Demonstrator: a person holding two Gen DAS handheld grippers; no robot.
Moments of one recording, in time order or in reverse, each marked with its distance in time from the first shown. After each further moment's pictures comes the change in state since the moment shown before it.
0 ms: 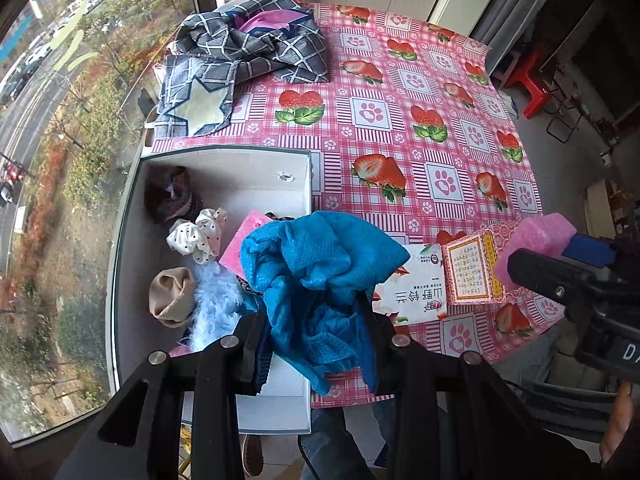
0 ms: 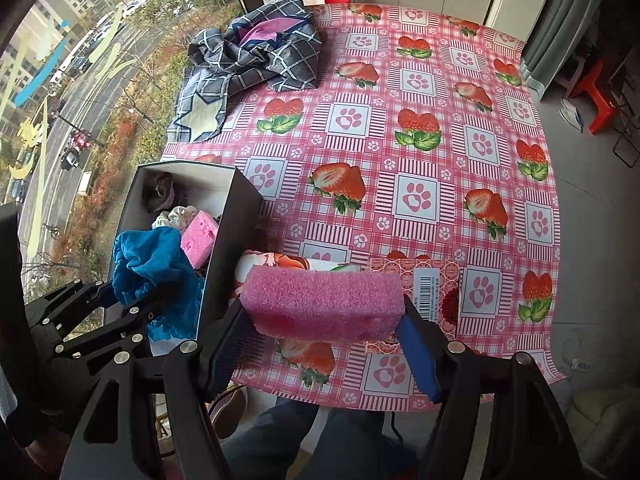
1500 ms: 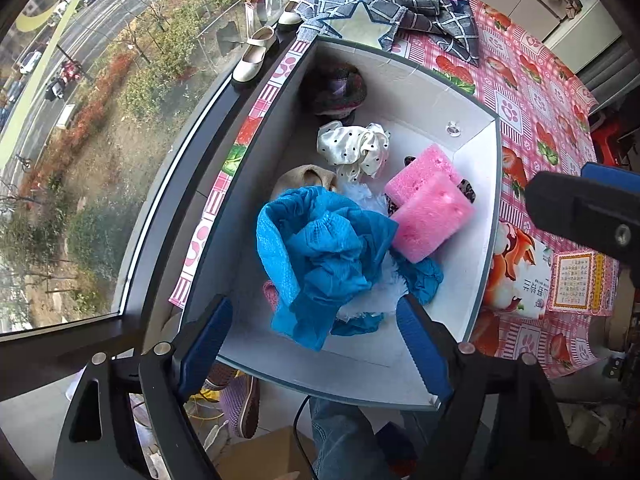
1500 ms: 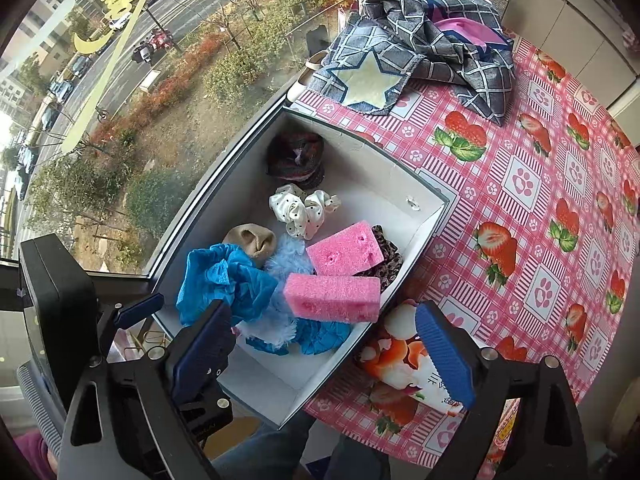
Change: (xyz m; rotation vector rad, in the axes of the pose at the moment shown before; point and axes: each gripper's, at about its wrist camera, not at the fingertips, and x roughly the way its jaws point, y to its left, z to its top) left arm 0.035 0.120 -0.065 -0.322 0.109 0.119; right arm 0.063 0.170 0.035 -0.388 0.100 0.088
